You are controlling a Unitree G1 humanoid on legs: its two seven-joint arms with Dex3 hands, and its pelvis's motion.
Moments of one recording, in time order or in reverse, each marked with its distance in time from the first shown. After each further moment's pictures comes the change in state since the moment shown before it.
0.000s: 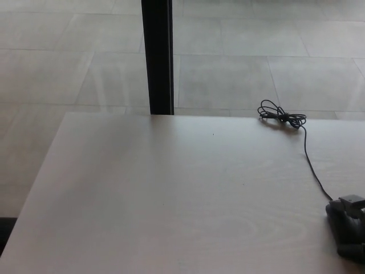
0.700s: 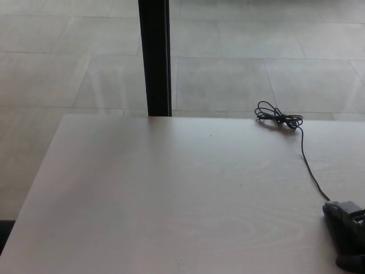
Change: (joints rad) left_arm 0.000 0.004 0.003 0.002 -0.010 -0.008 -0.001; right_arm 0.019 0.023 0.042 0.087 -0.055 -0.053 -0.078
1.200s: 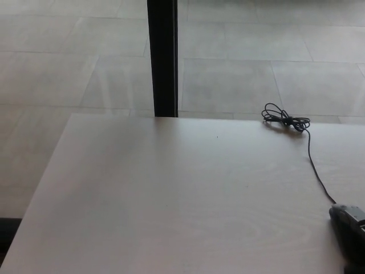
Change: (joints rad) left_arm -0.004 0.001 -0.001 -0.001 -0.011 -0.001 0.001; right_arm 0.004 0.000 0.018 0.093 -0.008 -0.045 -0.110
